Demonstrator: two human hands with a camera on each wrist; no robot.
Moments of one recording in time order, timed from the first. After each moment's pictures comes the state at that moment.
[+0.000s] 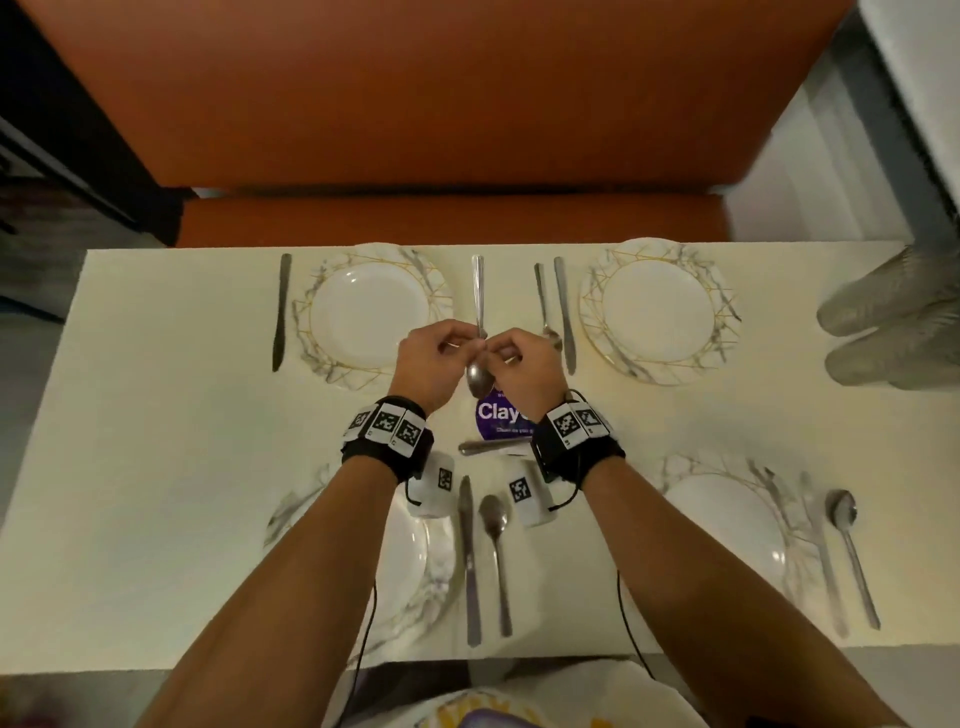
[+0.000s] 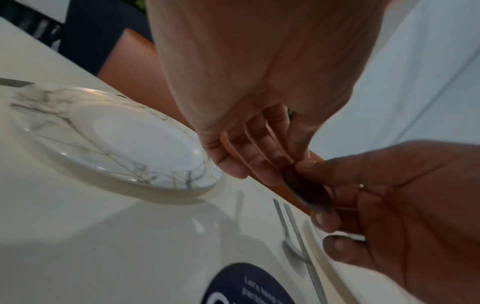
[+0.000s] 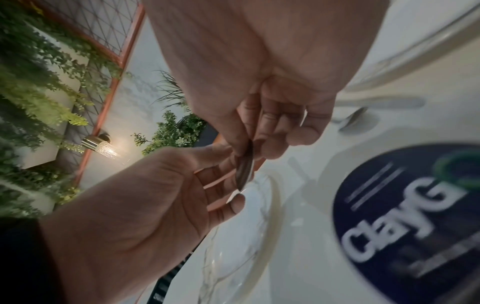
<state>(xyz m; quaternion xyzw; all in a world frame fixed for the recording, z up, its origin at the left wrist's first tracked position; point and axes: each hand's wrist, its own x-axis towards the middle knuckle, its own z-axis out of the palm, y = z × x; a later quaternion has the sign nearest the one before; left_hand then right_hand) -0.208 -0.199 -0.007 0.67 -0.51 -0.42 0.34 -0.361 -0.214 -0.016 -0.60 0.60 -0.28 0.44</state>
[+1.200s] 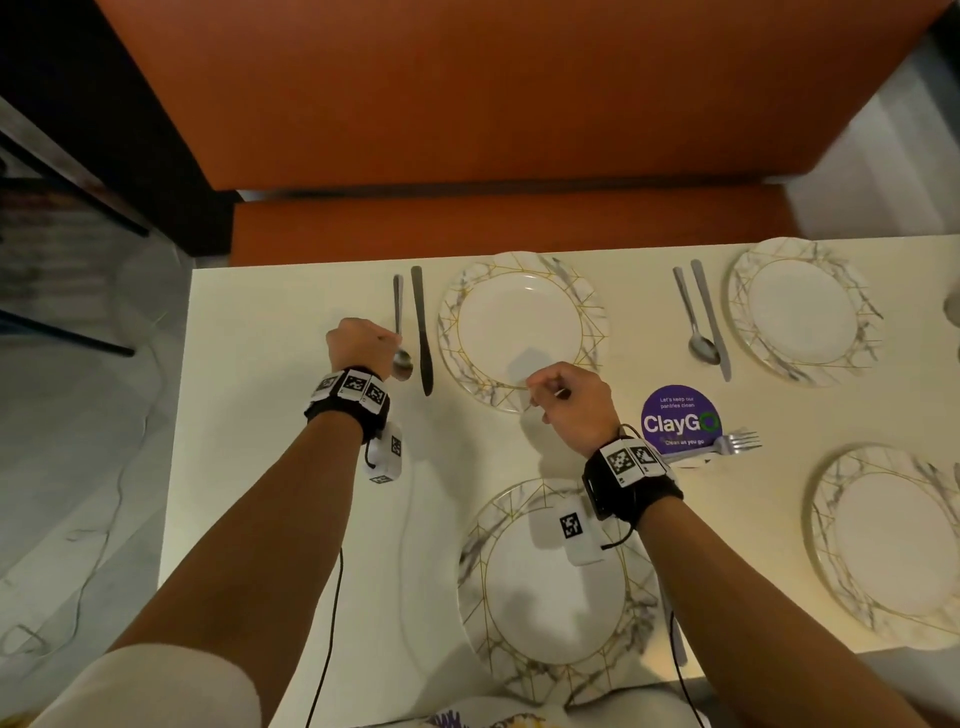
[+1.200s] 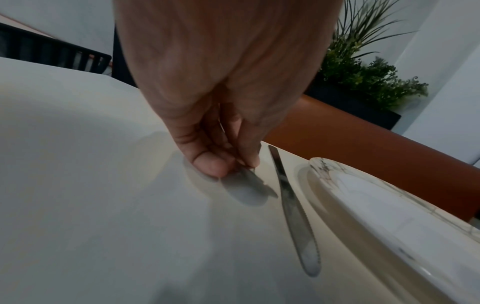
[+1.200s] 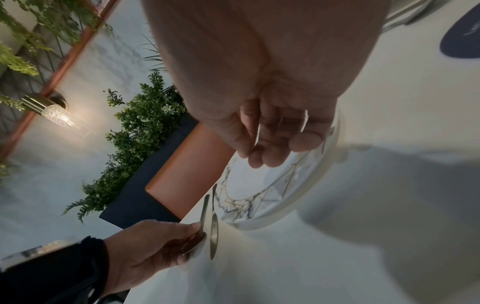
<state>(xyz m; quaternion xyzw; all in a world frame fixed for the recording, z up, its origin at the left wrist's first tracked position) 0.115 -0.247 -0.064 0.84 -0.40 -0.33 0.17 -0.168 -0.181 -0.039 -0.55 0.67 -0.23 0.44</state>
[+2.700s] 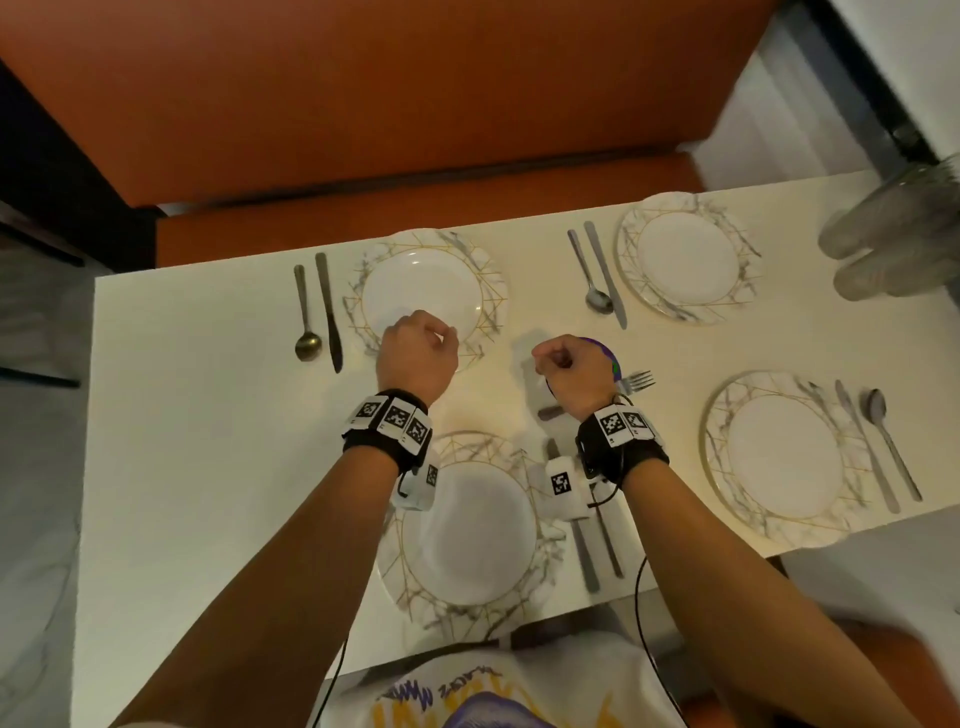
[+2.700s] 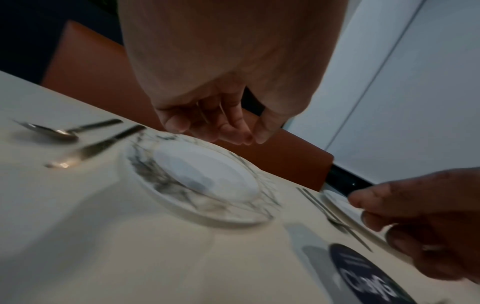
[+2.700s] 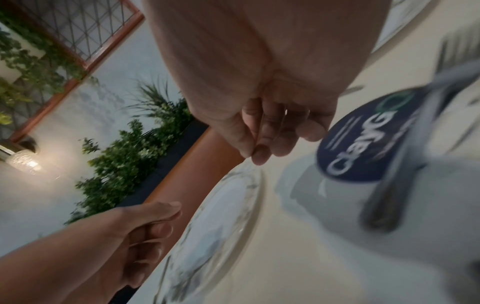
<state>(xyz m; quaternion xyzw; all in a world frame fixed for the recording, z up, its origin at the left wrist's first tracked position) -0.072 -0.174 -0.014 0.72 -0.56 -0.32 0.27 -0.292 -0.150 -0.027 -0.51 0.72 -0.26 0.38</state>
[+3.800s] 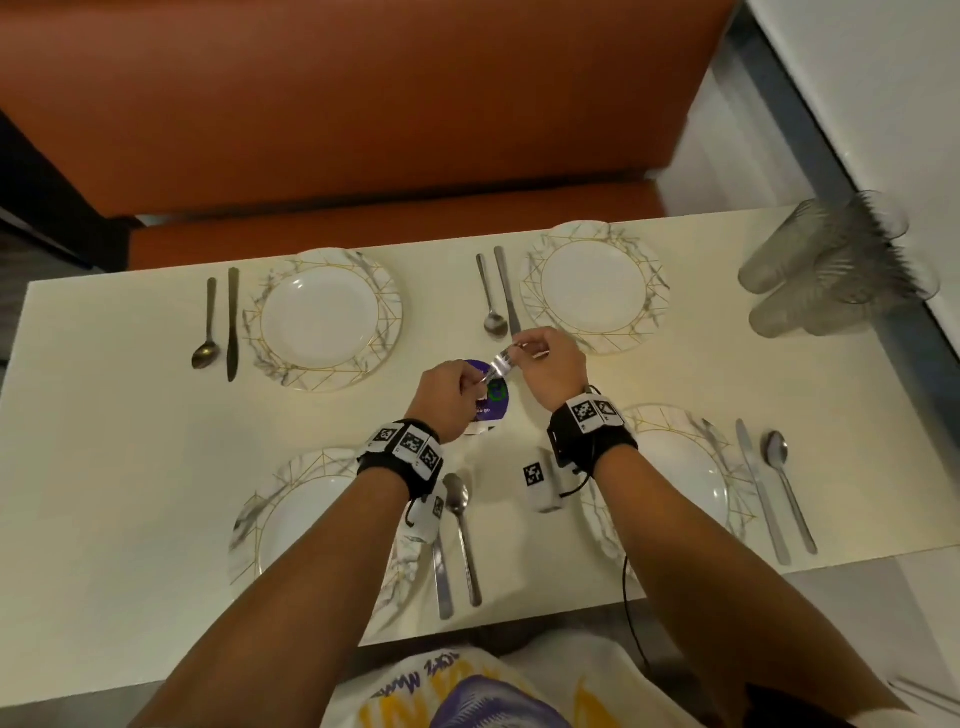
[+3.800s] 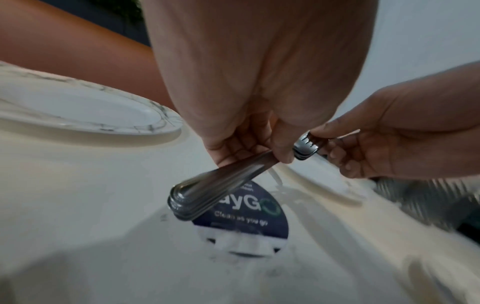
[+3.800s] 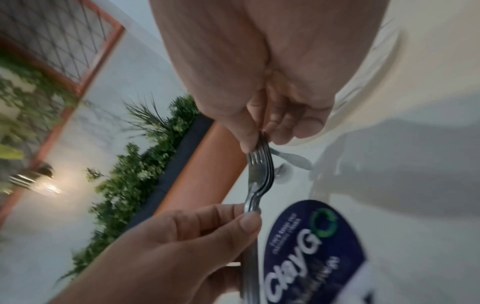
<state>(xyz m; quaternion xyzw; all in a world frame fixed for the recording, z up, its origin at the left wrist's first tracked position) -0.283 -0.157 -0.024 0.68 -0.58 -0.42 0.16 -0.449 -0.186 -0.013 -0.50 0.70 -0.30 0.41</state>
